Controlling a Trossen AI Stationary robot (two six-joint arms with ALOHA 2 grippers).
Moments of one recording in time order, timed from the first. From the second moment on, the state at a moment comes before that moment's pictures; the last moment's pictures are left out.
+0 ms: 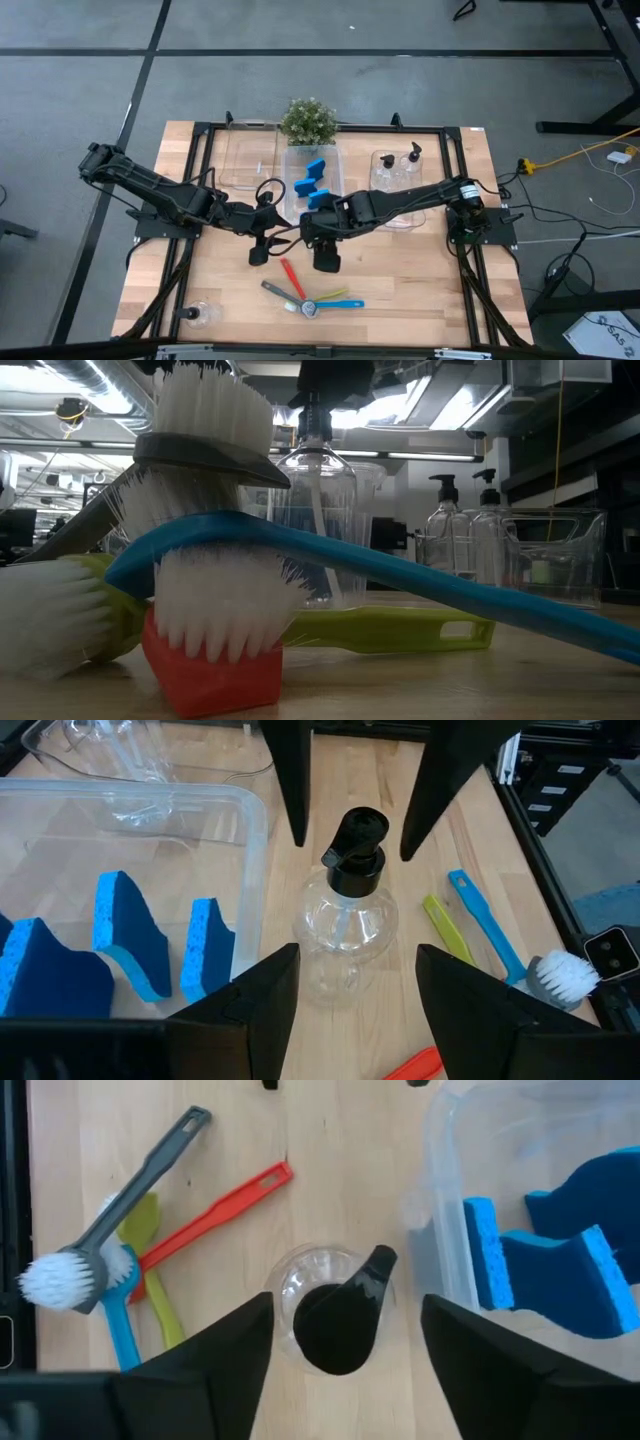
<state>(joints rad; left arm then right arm) -0.32 1.15 0.83 -0.25 -0.24 -0.28 0.23 2.04 2.09 -1.15 0.15 0.27</state>
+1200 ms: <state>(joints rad) -0.32 1.15 0.83 -0.25 -0.24 -0.28 0.24 2.01 2.09 -1.29 0.00 0.17</state>
